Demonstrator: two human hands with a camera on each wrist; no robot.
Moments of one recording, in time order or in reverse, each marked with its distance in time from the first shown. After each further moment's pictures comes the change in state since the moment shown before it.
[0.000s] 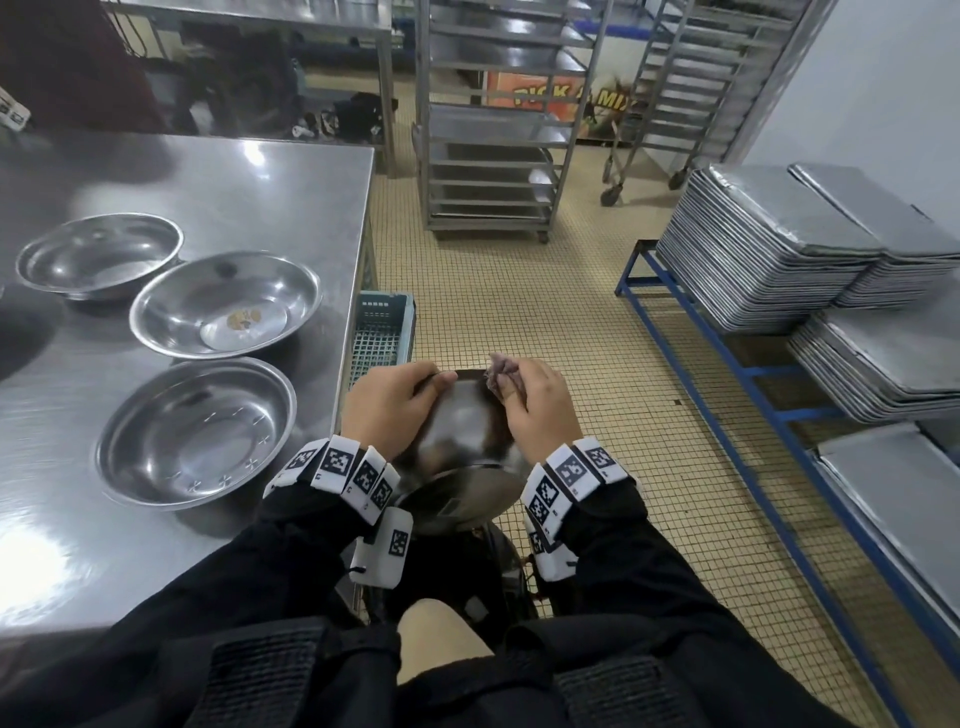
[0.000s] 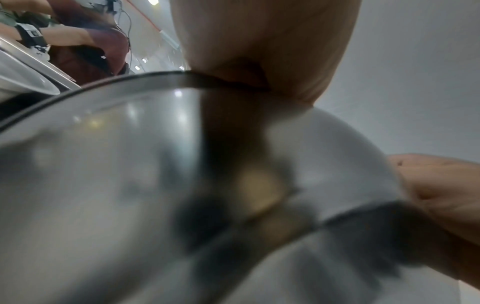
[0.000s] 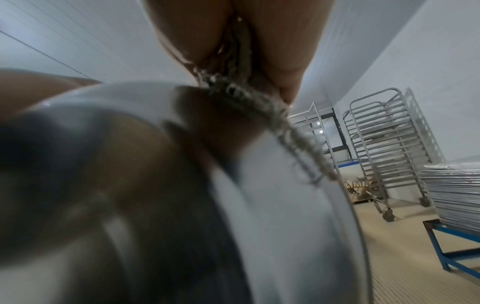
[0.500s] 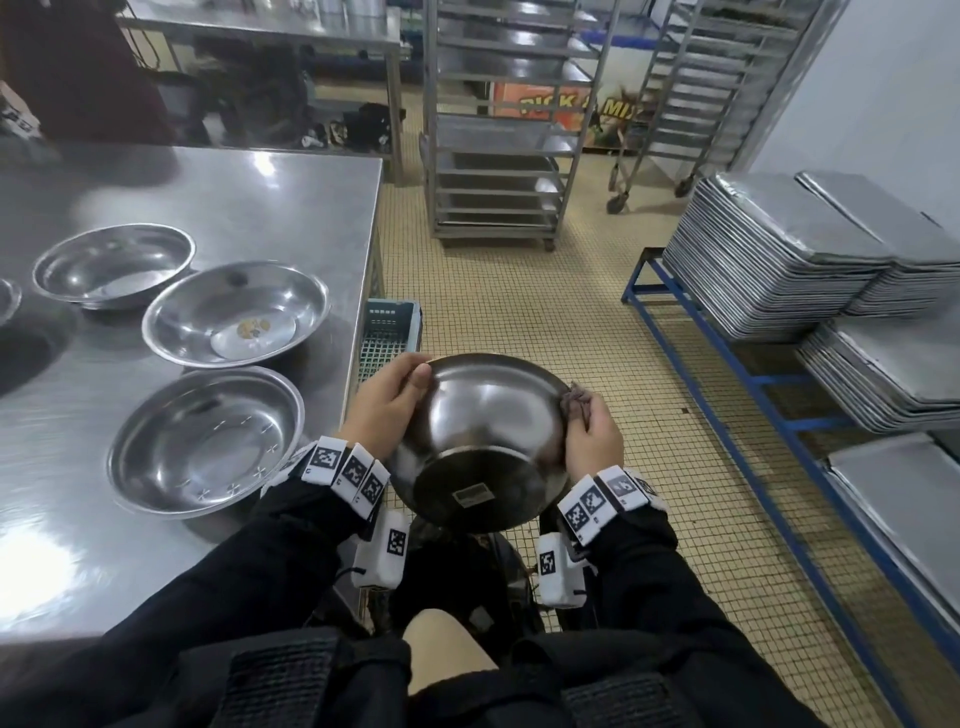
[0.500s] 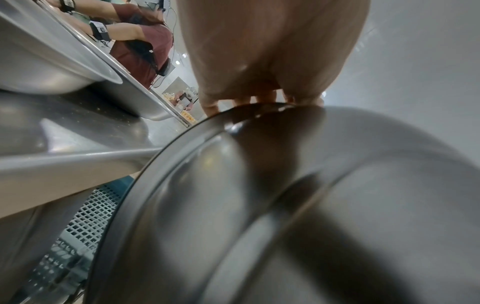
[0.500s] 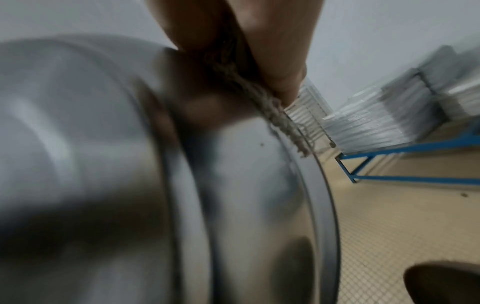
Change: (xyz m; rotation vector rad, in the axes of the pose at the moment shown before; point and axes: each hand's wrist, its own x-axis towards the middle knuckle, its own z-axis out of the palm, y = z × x) left_hand 0.004 -0.012 -0.003 -0.465 -0.048 -0.207; right_hand -0.013 0.051 -0.001 0.326 0.194 0.491
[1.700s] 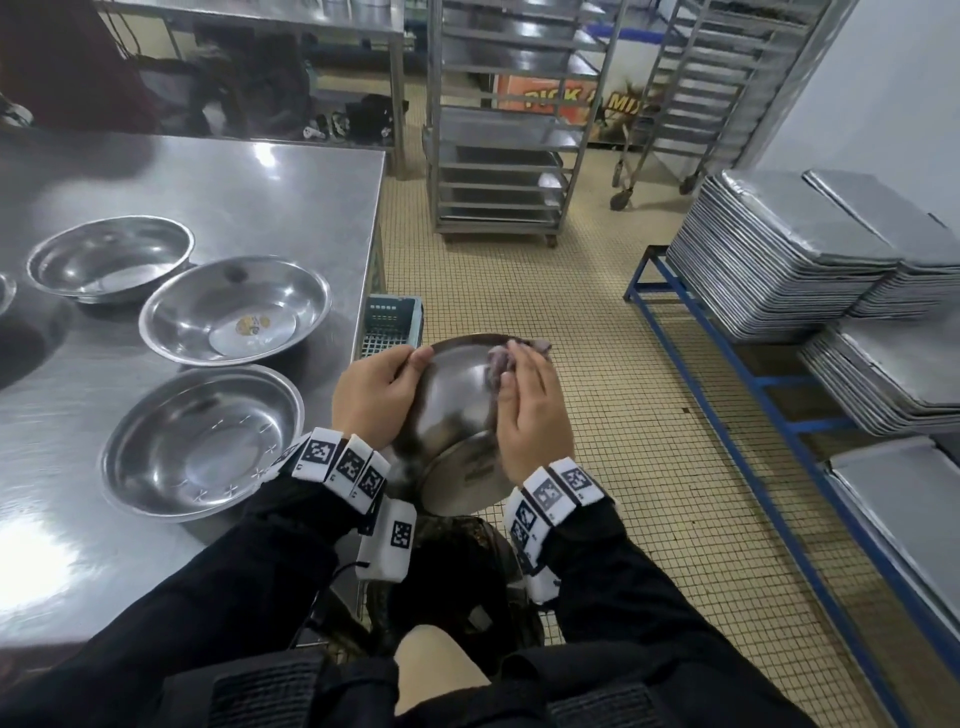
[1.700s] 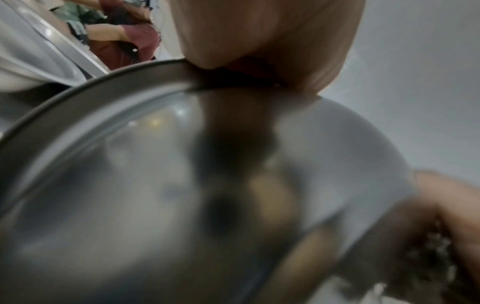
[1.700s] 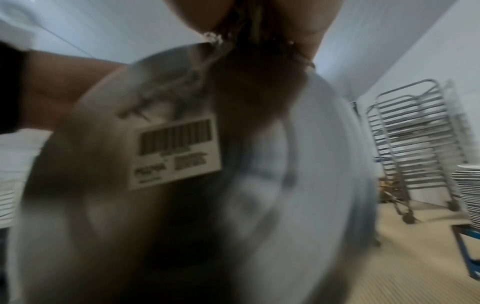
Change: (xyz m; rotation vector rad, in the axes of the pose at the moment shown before) left_hand 0.007 0.014 -0.011 0.261 0.172 0.070; right_hand -0.023 -0.054 0.040 -0.250 -0.048 -0.539
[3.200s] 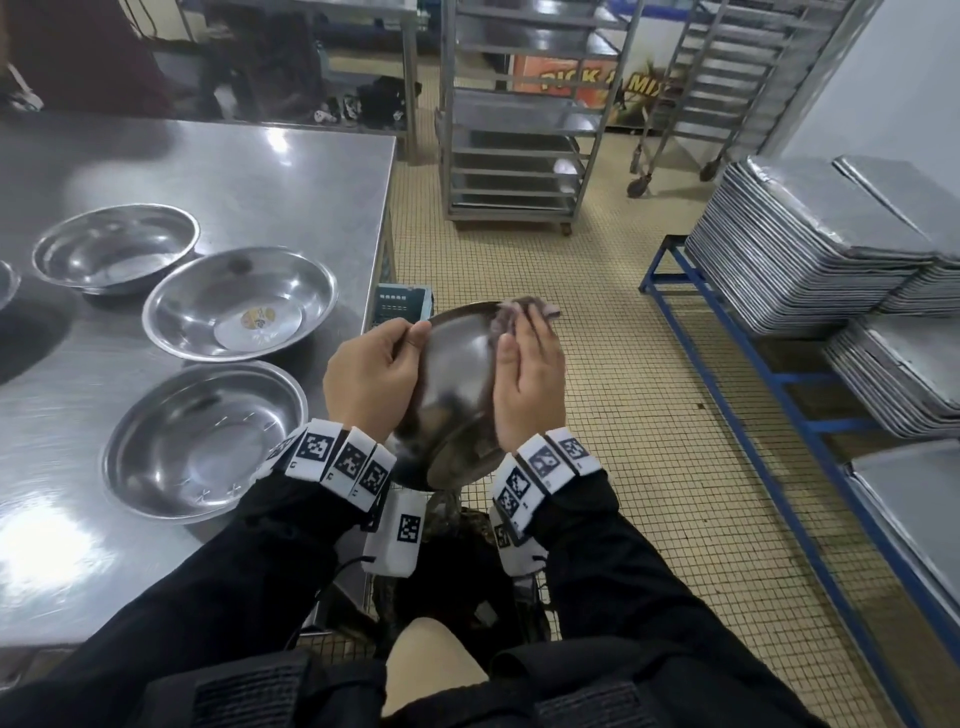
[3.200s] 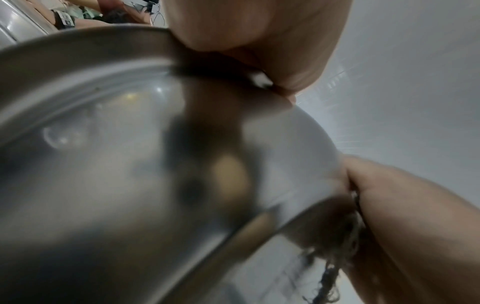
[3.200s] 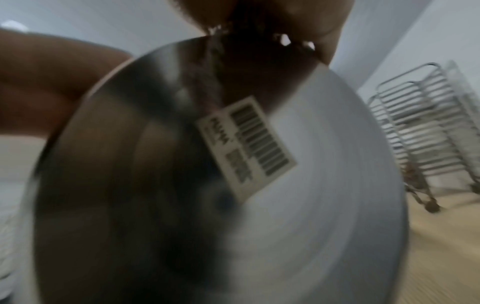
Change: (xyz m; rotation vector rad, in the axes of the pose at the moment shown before) left_hand 0.013 0.009 -0.007 0.010 0.134 -0.041; right_hand 0.036 -0.010 0.022 0.093 0.011 0.112
